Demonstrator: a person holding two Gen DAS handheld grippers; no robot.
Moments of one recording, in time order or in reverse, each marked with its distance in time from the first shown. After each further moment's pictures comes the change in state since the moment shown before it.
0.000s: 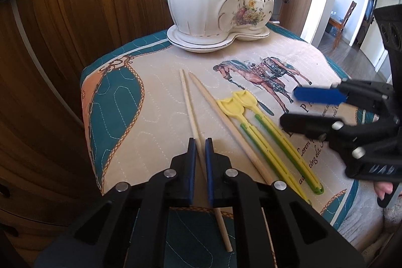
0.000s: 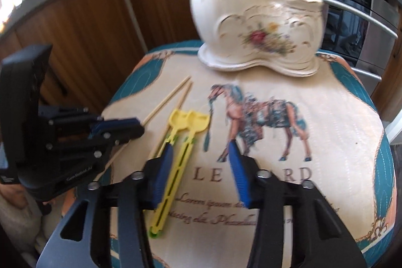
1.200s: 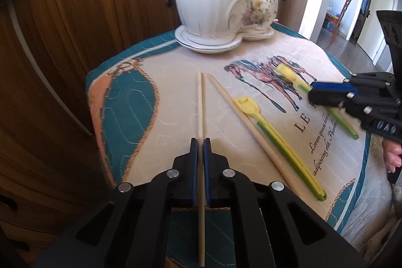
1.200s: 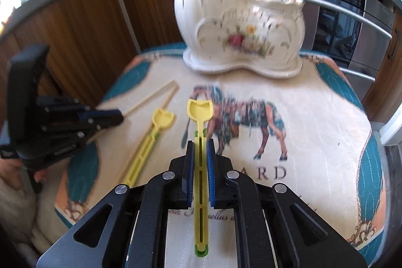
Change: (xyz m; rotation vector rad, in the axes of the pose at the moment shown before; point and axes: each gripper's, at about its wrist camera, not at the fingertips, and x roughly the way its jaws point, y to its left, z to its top) left arm -0.001 0.020 0.003 0.037 0.001 0.000; right arm -0.018 -0.027 0.000 0.017 -0.045 -0.008
